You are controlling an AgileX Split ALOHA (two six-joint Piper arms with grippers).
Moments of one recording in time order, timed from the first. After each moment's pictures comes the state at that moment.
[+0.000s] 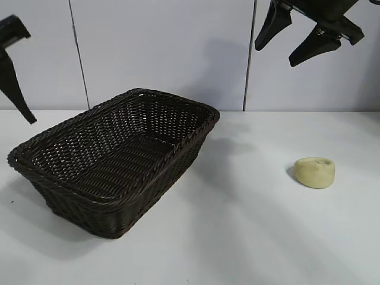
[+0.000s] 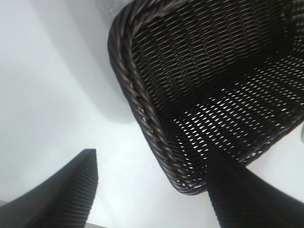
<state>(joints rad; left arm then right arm) -0.30 1.37 -0.81 -0.36 0.68 -0.73 0.09 1.85 -1.60 0.48 0.87 -0.19</state>
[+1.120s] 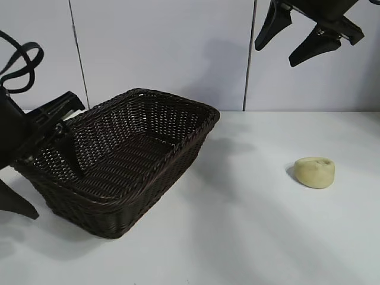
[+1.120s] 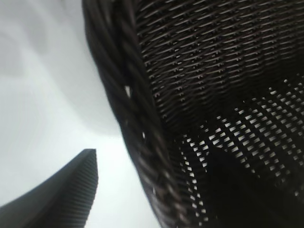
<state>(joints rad) -0.40 1.69 -0.79 -0.42 0.40 -0.76 0.09 1.85 -1.60 0.48 0.87 -0.19</state>
